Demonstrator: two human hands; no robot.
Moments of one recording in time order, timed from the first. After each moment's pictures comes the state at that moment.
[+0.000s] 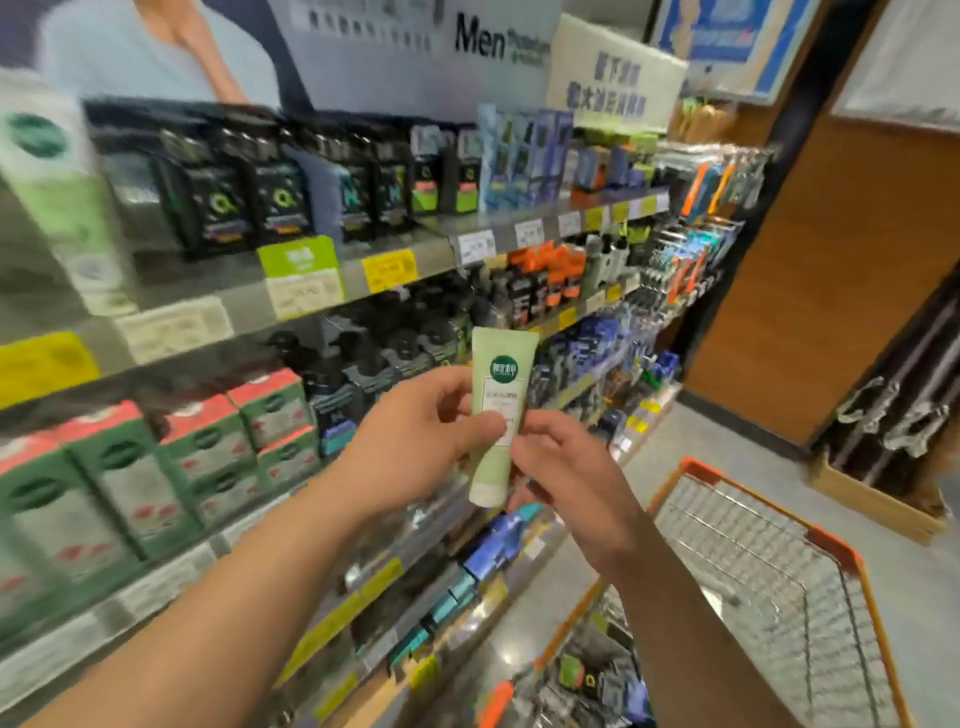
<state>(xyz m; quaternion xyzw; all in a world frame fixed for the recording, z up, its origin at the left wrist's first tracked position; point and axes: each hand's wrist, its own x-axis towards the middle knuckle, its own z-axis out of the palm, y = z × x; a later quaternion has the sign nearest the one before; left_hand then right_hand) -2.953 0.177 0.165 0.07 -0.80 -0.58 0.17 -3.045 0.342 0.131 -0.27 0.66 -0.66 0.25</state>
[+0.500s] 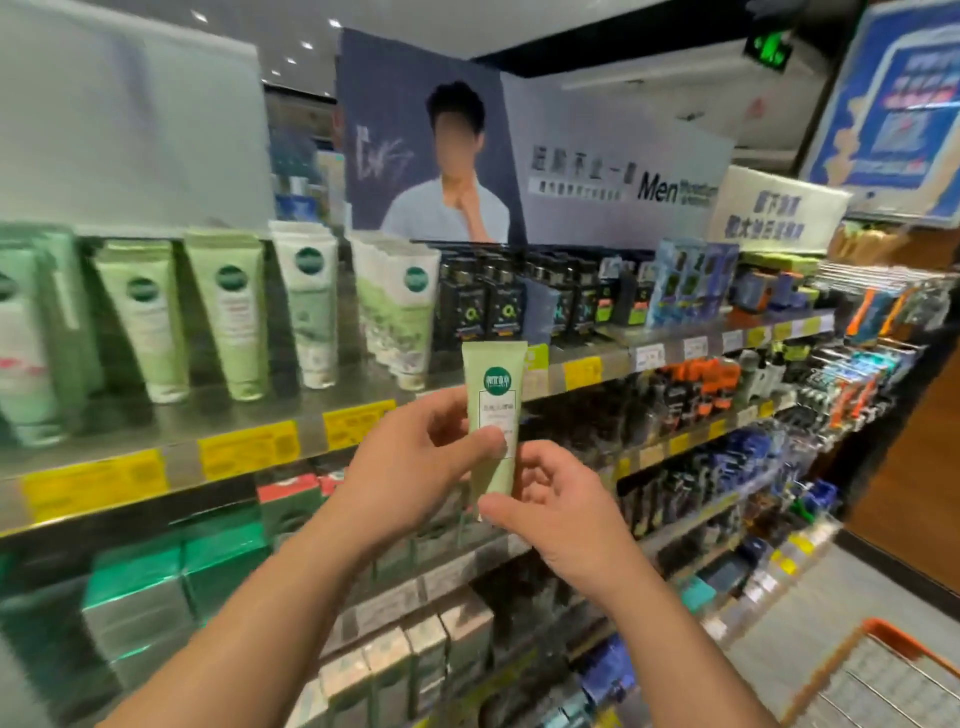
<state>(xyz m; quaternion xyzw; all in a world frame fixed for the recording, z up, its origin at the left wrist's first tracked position) -2.790 0.070 0.224 0.16 -0.78 -0.51 0.32 -2.922 0.191 0.184 -0.44 0.61 -0.61 0.26</state>
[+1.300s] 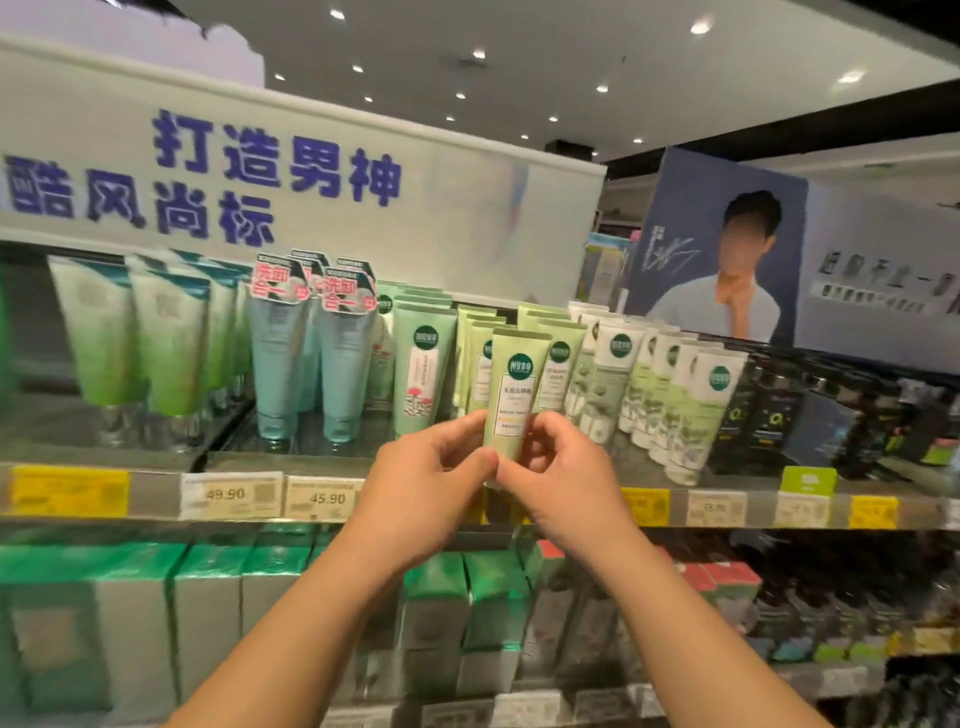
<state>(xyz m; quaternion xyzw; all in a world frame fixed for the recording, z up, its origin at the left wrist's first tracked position) -2.582 -0.029 0.231 0.38 -0.71 -0.37 0.46 -2.742 0.001 0.239 -0.60 0.61 -0.49 0.14</state>
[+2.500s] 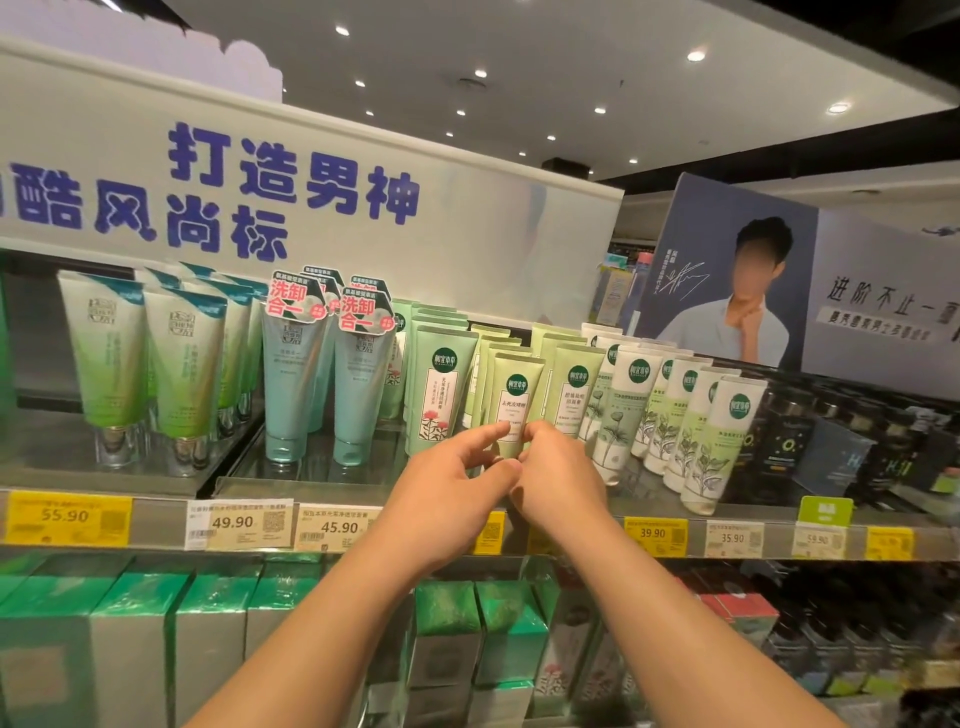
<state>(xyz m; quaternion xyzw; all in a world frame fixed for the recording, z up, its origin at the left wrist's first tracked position) -2.583 -0.059 0.233 0.37 -0.72 -0.39 0.44 -2.725 -0.054 0.253 -0.56 0.79 -0.25 -0.01</state>
